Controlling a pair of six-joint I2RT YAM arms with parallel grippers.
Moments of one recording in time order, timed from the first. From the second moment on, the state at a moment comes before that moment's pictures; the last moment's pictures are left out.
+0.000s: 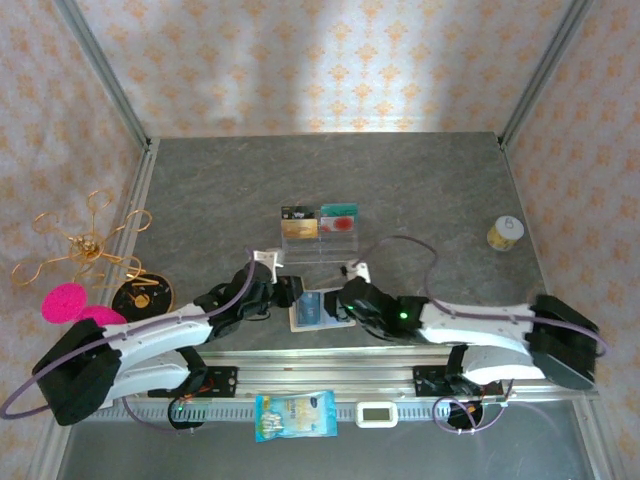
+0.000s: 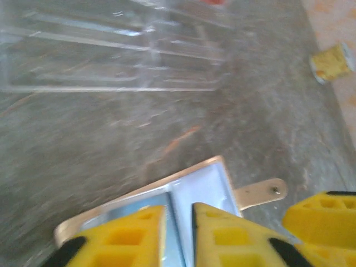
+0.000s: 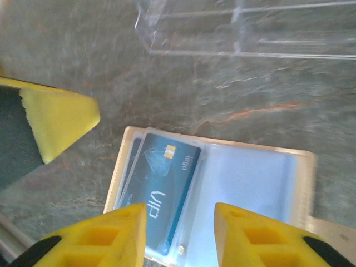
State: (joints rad) left arm -0.75 1.07 0.34 0.13 0.01 -0.83; right arm 1.14 1.28 0.60 -0.09 0.25 0.81
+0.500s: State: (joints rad) left arm -0.79 1.14 0.32 0.12 -0.01 -0.83; right arm 1.08 1.51 0.72 -0.07 0.15 0.72
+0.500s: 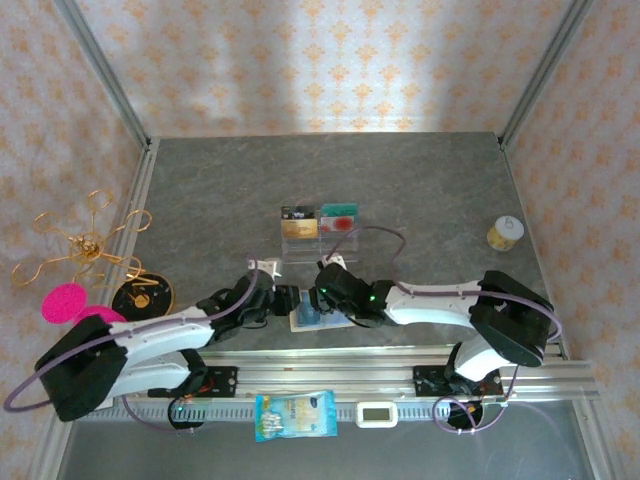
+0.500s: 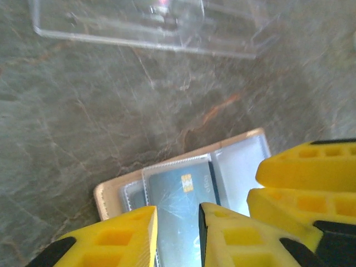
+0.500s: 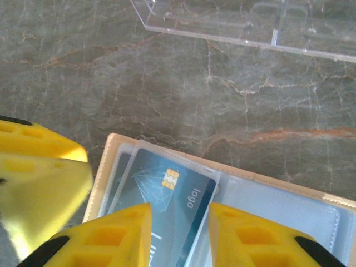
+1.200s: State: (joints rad) left arm -0.90 1.22 0.38 0.04 -0.22 -0.78; right arm 1.03 1.52 0.62 0.08 -0.03 0.77
